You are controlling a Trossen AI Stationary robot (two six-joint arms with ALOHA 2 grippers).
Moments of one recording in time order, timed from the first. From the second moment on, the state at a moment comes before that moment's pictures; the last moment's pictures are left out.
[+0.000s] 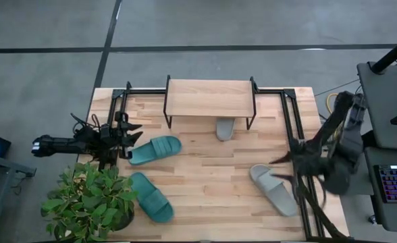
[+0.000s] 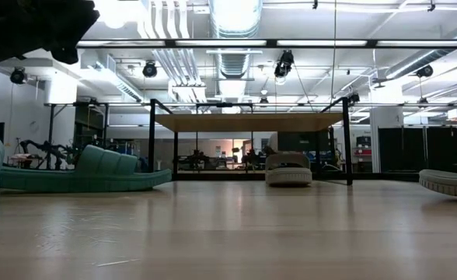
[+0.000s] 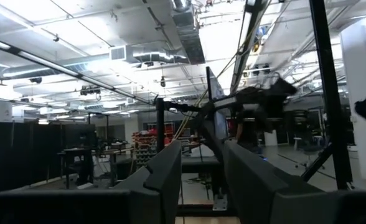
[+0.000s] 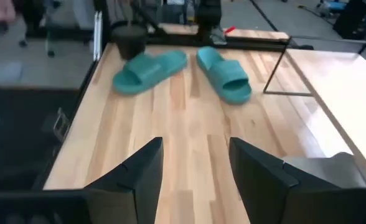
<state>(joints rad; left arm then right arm) -0.03 0.10 0.01 0.52 -0.17 0.16 1.08 0.99 1.08 -0.94 0.92 0.67</state>
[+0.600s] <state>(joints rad) -0.03 0.20 0.01 0.49 -0.18 0.16 1.18 1.71 1.38 -1.56 0.50 1.18</state>
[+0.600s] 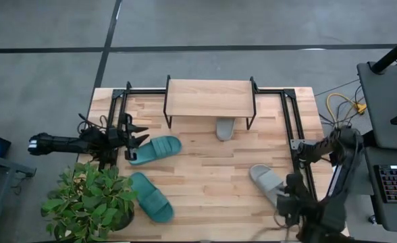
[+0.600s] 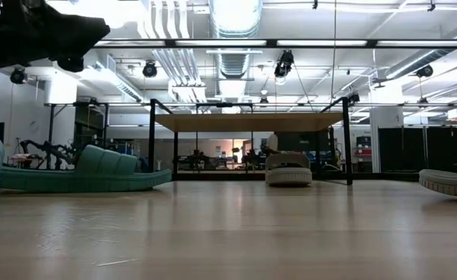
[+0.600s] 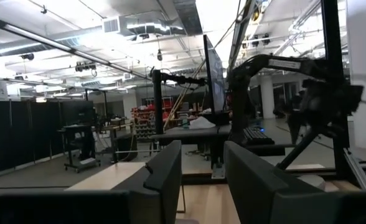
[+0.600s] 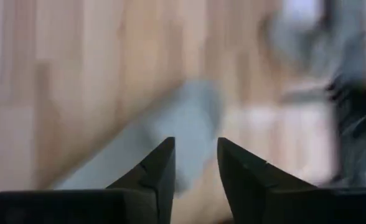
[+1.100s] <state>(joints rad) -0.03 0.21 0.01 0.49 -0.22 0.16 1.21 1.78 1.23 -1.51 0.50 1.35</state>
